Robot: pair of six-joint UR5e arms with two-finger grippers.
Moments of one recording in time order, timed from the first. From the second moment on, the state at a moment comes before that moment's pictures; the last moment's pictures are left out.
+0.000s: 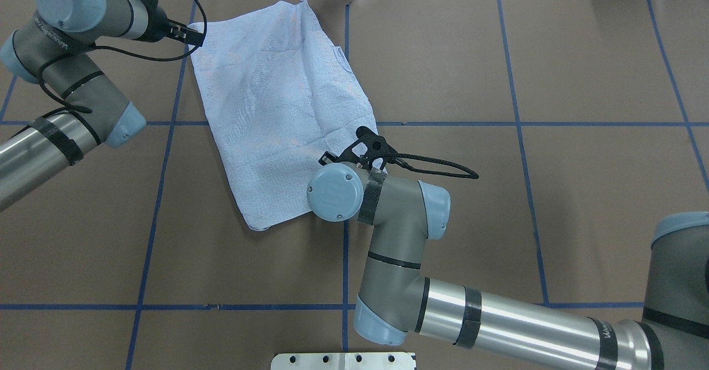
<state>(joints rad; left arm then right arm) -0.96 -2.19 -1.11 -2.47 -1.81 -0.58 0.35 -0.73 1.38 -1.49 1.38 2.03</state>
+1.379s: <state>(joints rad) -0.95 -2.19 -1.13 -2.47 -1.81 -0.61 0.35 -0.72 1.40 -1.49 1.38 2.03</state>
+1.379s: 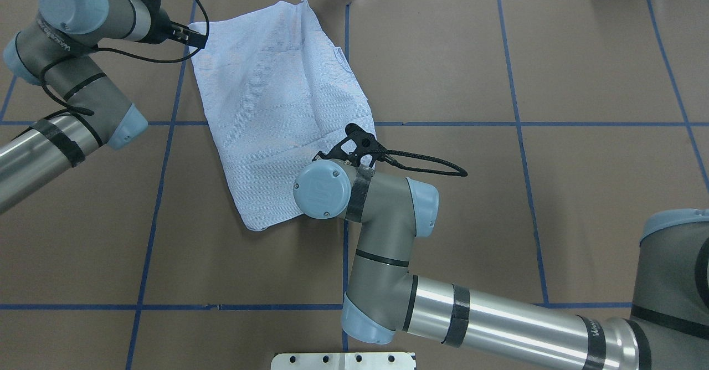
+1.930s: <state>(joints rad) -0.81 -1.98 -1.49 -2.48 -1.81 -0.96 0.35 -0.72 1.41 -1.49 1.38 2.03</state>
